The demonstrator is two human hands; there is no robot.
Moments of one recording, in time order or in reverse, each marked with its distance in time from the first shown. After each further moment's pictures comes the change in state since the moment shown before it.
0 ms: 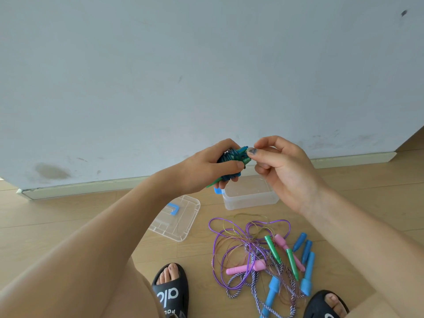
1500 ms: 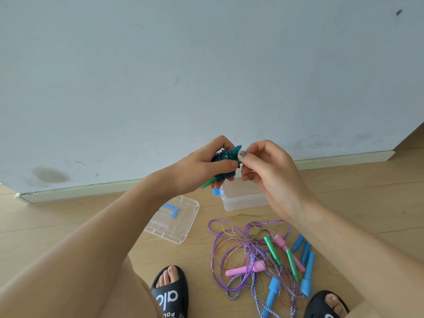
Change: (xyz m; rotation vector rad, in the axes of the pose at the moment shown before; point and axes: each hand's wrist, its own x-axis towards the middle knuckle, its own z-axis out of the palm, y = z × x) left_hand 0.002 -0.003 -0.002 -0.080 0.018 0.010; right_hand -0.009 0.011 0.009 -0.197 0.016 -0.075
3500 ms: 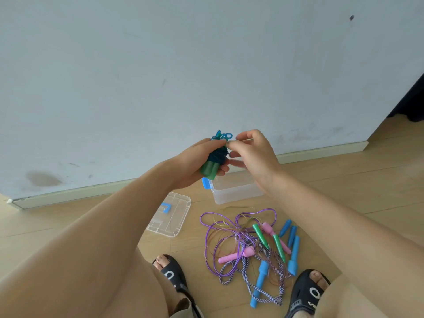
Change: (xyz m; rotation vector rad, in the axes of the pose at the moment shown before) left_hand 0.015 -0.008 0.033 -0.442 0.053 -0.201; right_hand -0.008 -0.003 -0.004 -0.172 0.165 0.073
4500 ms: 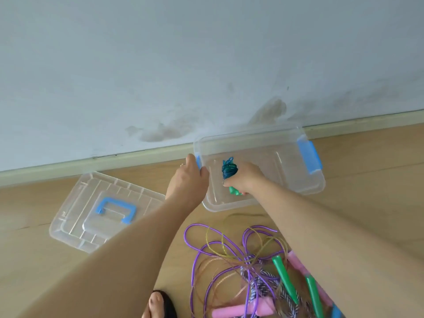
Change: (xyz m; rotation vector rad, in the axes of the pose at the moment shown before) left_hand 0.273 -0.235 -0.097 0.817 0.497 -0.295; right_hand 0.288 0.315 0.038 -0.916 -0.301 0.578
